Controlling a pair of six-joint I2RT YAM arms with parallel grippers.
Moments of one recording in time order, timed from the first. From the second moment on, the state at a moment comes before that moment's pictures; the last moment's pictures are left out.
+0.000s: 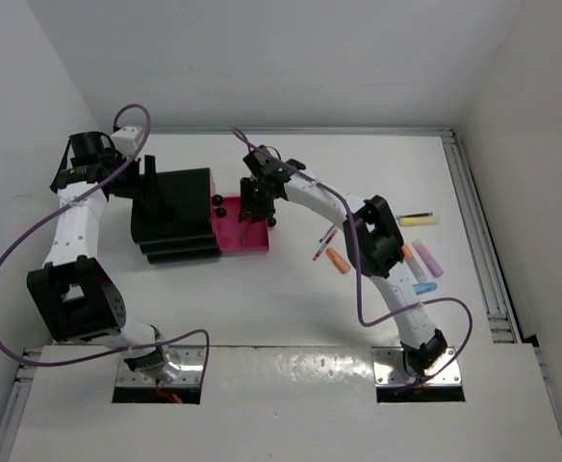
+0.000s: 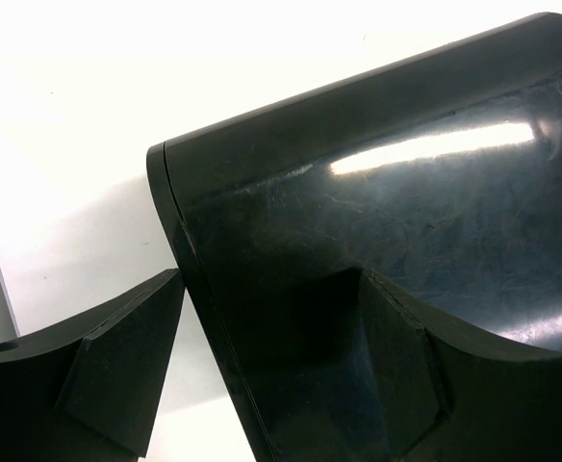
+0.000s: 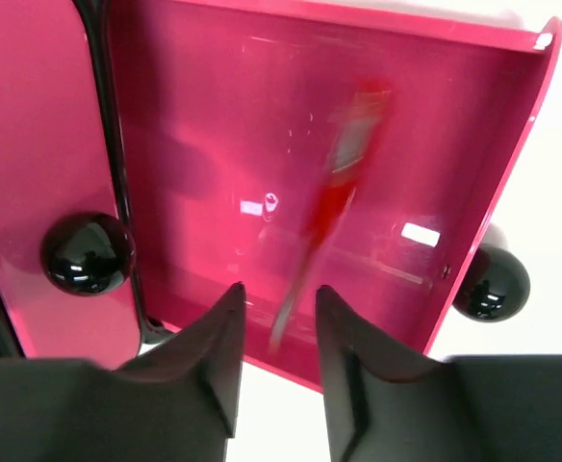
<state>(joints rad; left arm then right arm) 0.28 1.48 1.33 -0.64 0.37 0.30 0.70 2.37 2.03 -0.68 -0.17 0.63</state>
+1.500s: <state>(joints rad) 0.28 1.49 1.33 -0.64 0.36 0.29 0.26 2.24 1.69 -0.83 0.10 0.67</state>
